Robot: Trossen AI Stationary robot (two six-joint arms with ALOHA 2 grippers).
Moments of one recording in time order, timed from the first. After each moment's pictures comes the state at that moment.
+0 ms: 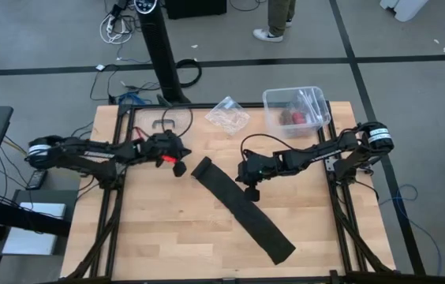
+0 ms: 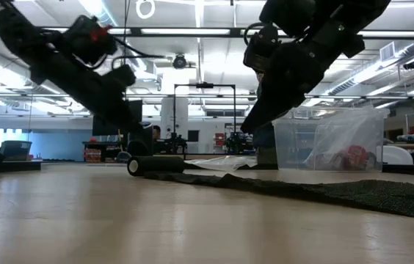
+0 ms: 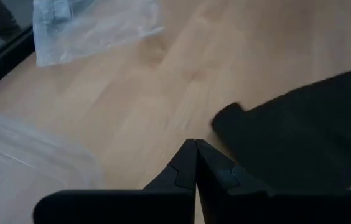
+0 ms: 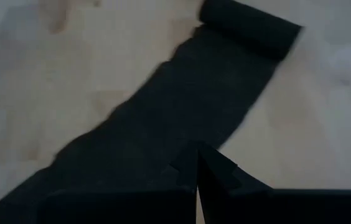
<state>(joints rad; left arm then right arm) 0.29 1.23 0.38 0.25 -0.09 -0.05 0.07 1.59 0.84 -0.01 0.07 0.13</state>
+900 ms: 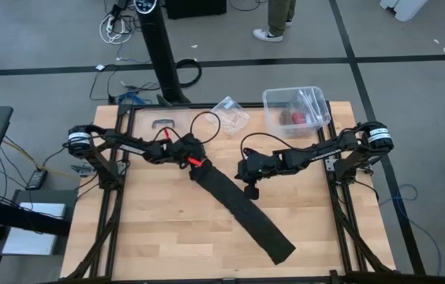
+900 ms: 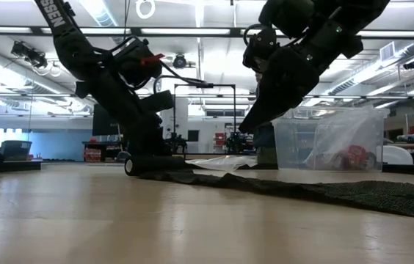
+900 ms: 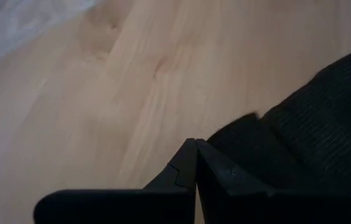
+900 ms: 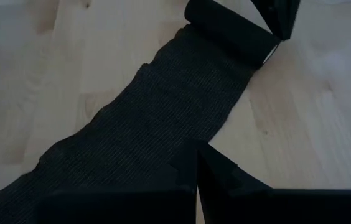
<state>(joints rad) 0.23 1.62 0.62 0.23 -0.11 0.02 0.06 1.59 0.84 0.00 0.10 0.10</state>
